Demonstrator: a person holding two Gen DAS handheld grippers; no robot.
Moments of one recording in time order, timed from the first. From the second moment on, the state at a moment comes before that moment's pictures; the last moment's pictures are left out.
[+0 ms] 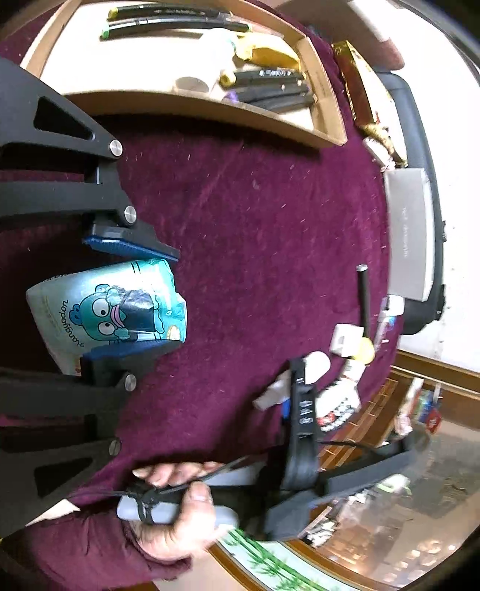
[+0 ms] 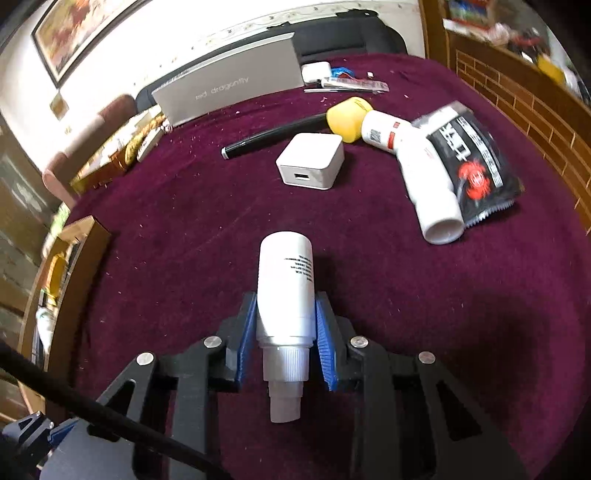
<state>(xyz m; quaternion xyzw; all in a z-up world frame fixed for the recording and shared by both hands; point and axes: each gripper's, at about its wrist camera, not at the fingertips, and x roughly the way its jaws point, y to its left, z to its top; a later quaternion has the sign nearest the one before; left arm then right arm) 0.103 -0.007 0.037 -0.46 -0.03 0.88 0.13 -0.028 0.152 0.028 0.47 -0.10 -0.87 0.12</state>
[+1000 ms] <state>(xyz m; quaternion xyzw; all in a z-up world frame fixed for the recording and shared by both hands) 0.087 -0.209 0.033 -0.45 -0.13 0.89 0.00 -0.027 -0.085 0.076 0.50 -0.06 -0.81 0.31</state>
